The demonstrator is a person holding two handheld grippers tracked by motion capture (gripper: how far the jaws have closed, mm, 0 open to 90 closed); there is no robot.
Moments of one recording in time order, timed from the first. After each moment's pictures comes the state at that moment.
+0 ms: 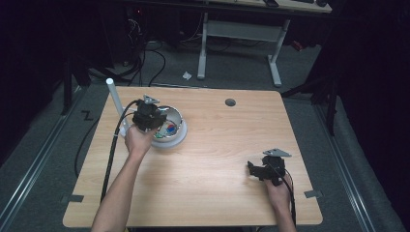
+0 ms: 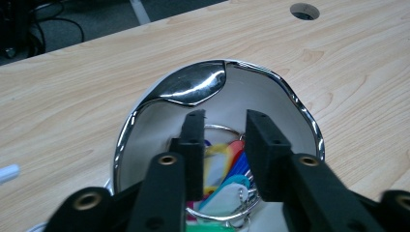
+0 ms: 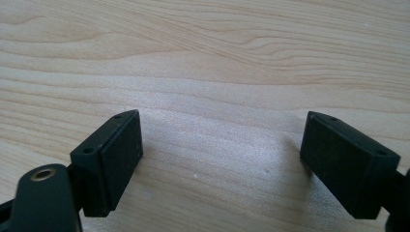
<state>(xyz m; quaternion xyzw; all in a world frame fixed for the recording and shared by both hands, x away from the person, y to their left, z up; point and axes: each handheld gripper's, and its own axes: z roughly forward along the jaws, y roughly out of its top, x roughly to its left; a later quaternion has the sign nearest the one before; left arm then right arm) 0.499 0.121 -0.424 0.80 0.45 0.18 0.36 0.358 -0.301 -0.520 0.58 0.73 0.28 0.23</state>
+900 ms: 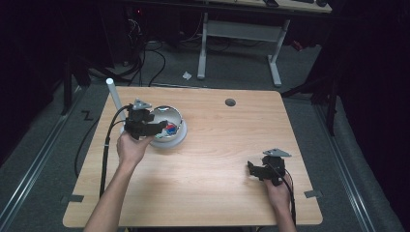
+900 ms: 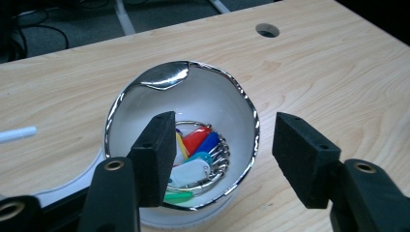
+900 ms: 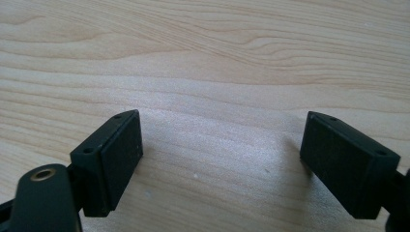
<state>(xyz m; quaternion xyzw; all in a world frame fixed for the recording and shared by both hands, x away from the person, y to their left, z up) 0.453 0.136 -0.396 0.78 0.45 0.15 0.41 0.358 -0.301 -0.520 0.58 0.73 0.28 0.23</state>
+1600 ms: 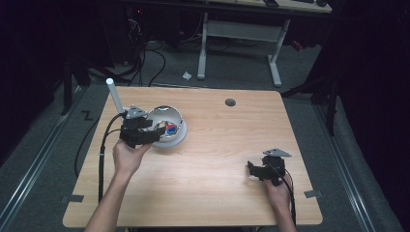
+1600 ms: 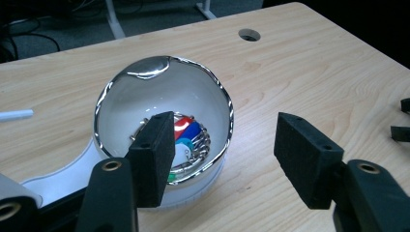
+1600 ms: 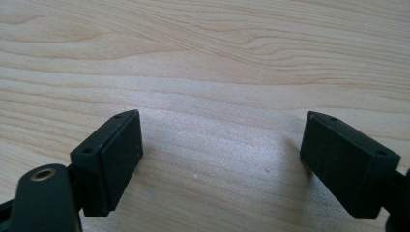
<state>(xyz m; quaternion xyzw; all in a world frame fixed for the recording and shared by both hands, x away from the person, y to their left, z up) 0.424 0.141 -0.390 0.78 0.44 0.15 0.43 0.358 -0.301 -0.520 0.58 0.73 0.28 0.23</state>
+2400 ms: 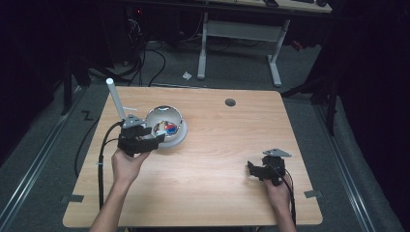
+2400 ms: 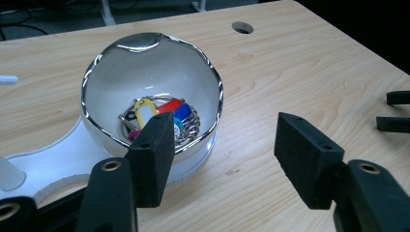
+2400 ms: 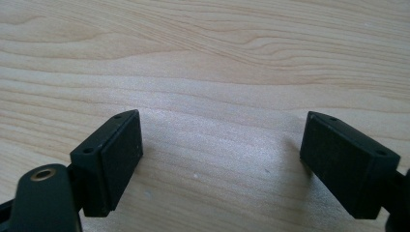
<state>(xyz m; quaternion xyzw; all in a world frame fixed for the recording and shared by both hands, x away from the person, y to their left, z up) 0.404 0.147 -0.402 0.77 0.44 0.14 0.44 0.358 -0.301 -0.520 0.58 0.73 0.28 0.23</state>
